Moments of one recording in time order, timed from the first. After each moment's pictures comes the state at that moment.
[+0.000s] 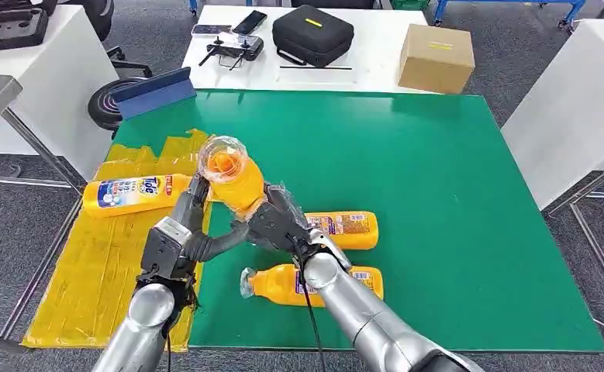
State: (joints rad) left arm -0.24 -0.14 -0.37 -1.45 -0.25 0.06 -0.27; right arm -0.59 0.31 0.51 -0.78 0.24 -0.15 -0.44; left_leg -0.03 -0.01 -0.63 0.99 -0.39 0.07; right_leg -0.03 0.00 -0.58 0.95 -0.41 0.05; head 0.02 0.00
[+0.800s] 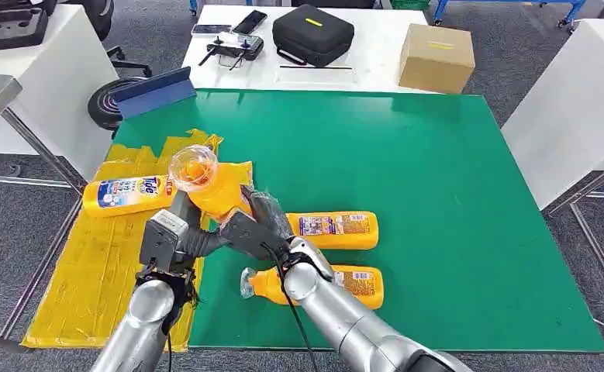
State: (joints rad) left arm -0.26 -0.14 -0.36 -1.43 -0.22 0.06 -0.26; right arm -0.60 0.36 0.62 -0.72 0.25 -0.28 -0.38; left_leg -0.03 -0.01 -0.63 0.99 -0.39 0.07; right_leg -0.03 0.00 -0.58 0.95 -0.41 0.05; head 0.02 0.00
